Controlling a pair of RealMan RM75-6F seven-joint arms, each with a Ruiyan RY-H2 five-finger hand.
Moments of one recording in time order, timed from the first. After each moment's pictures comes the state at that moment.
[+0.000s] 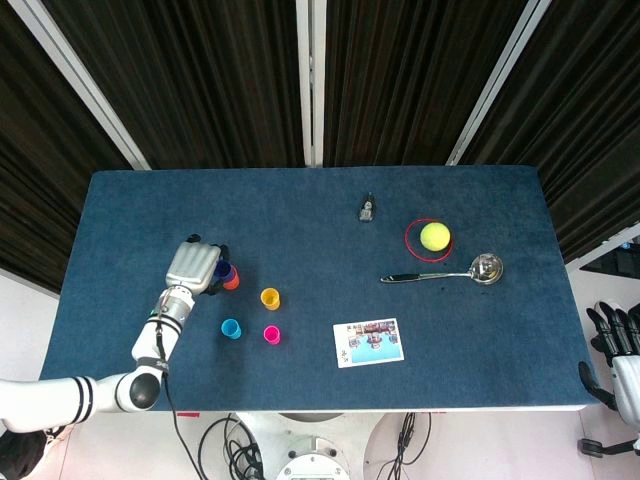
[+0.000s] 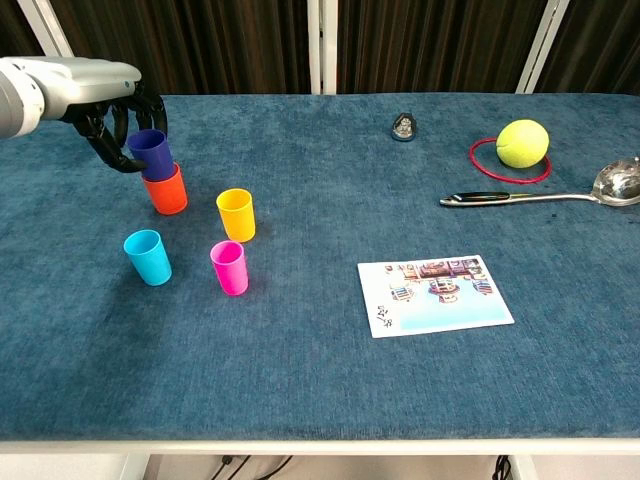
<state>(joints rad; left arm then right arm) -0.91 -1.41 -0.13 -1.63 0.61 1.01 0.62 -0.04 -1.11 0.01 -1.43 -1.58 1.59 0.10</state>
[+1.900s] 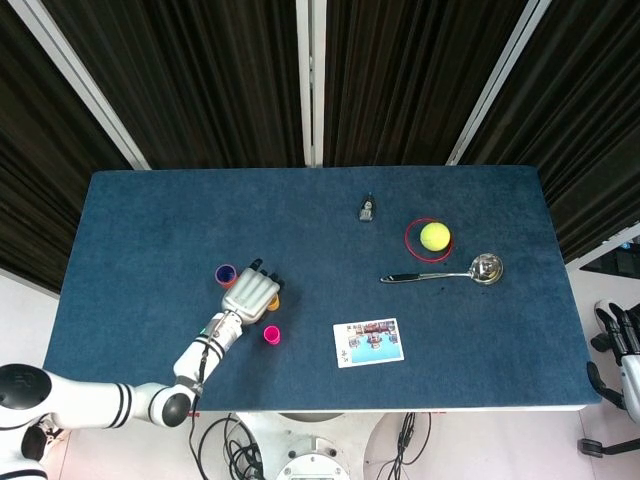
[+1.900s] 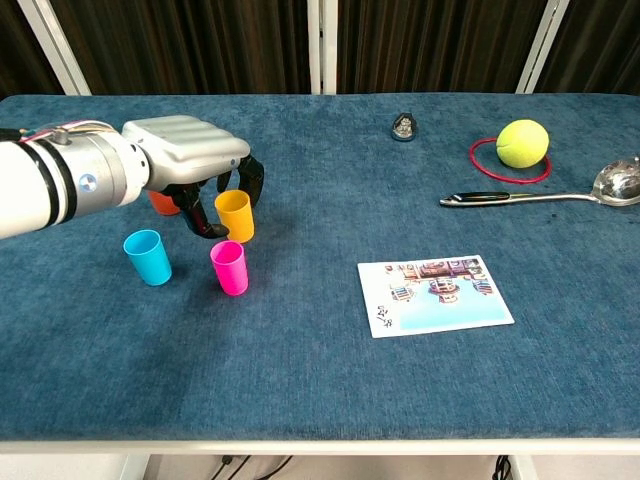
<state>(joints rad) -0.98 -1.58 -0.06 -1.59 0.78 0.97 0.77 -0.04 -1.12 0.02 -1.37 -1.55 1.56 0.16</state>
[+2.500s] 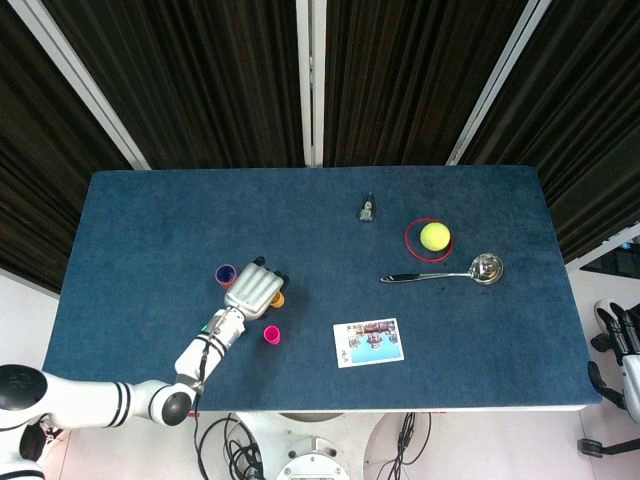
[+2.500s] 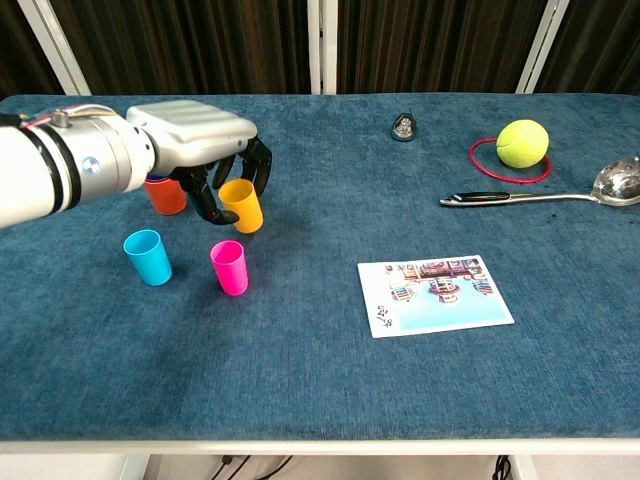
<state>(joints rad) -0.98 -1.56 -0.10 -1.61 0.82 0.98 0.71 -0.04 -1.11 0.02 -1.38 -1.55 1.56 0.16</state>
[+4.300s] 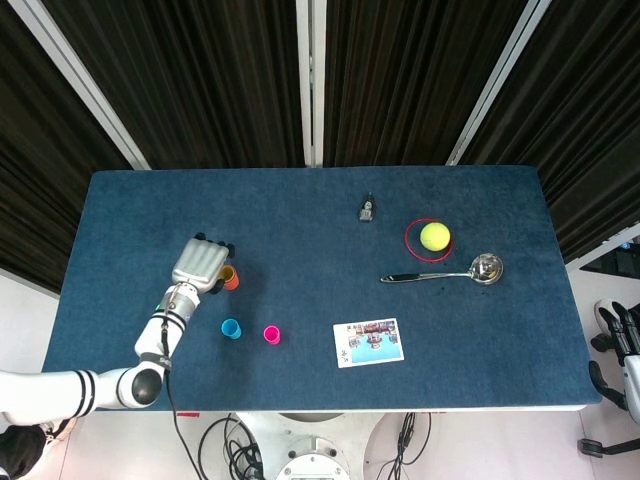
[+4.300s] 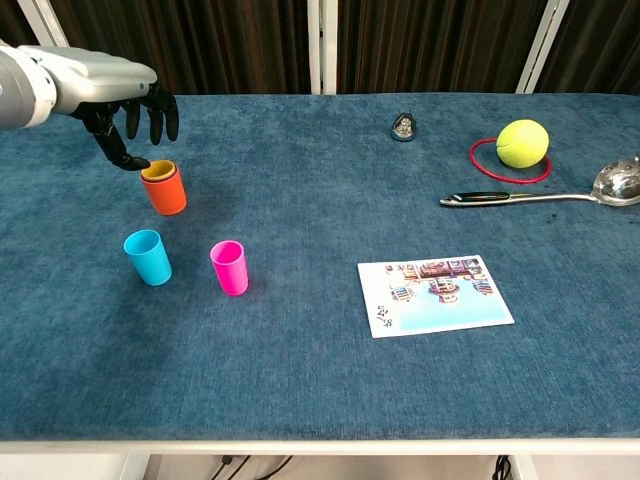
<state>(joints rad) -0.98 -1.38 -0.10 -1.65 0.58 0.99 0.73 -0.05 -1.11 0.02 -1.40 -1.55 1.58 0.15</state>
